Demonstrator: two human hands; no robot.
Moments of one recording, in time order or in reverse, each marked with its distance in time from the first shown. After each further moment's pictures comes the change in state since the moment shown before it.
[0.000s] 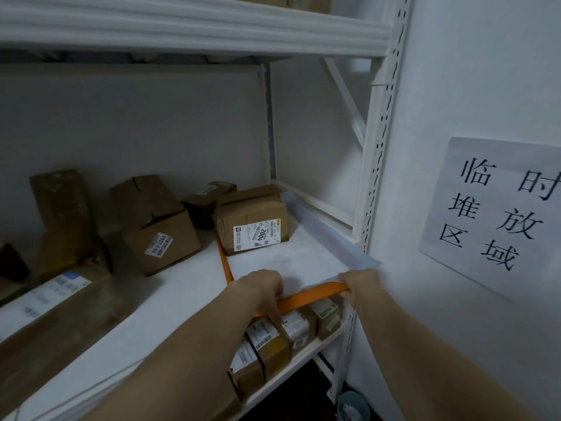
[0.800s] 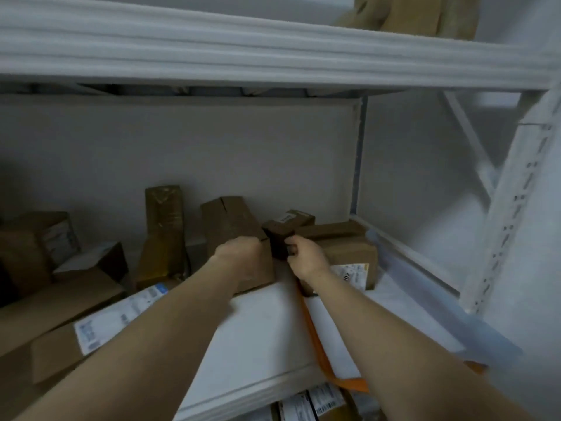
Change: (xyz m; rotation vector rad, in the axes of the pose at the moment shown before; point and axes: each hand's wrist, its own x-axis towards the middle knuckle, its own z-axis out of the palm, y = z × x) left_hand -0.044 -0.160 -0.080 -0.044 0.404 -0.513; right_hand -0.067 -0.096 0.239 -0.788 -0.451 -0.916
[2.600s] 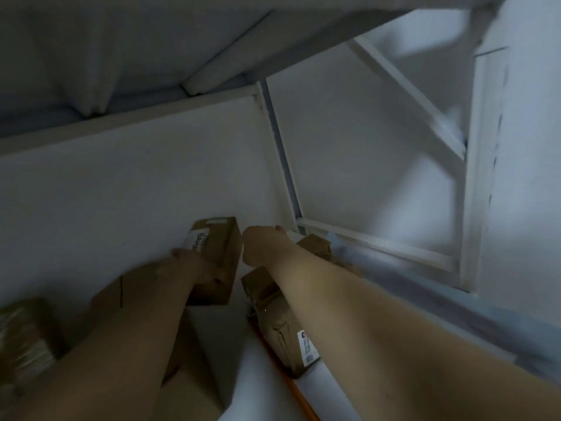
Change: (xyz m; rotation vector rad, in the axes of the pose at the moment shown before) left_hand 0.259 0.004 0.002 -0.201 -0.100 -0.279; right_hand 0.146 0.000 -0.057 -0.388 -0.059 0.194
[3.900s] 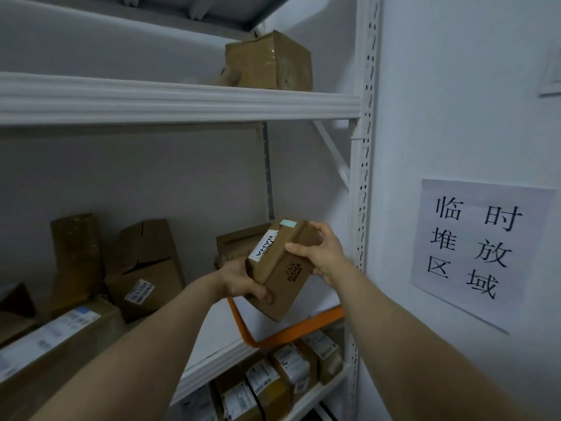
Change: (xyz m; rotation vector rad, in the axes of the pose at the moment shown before) left_hand -0.323 0.004 0.064 -0.549 -0.410 0.647; right_hand -0.282 0.137 -0.023 1.284 0.311 0.112
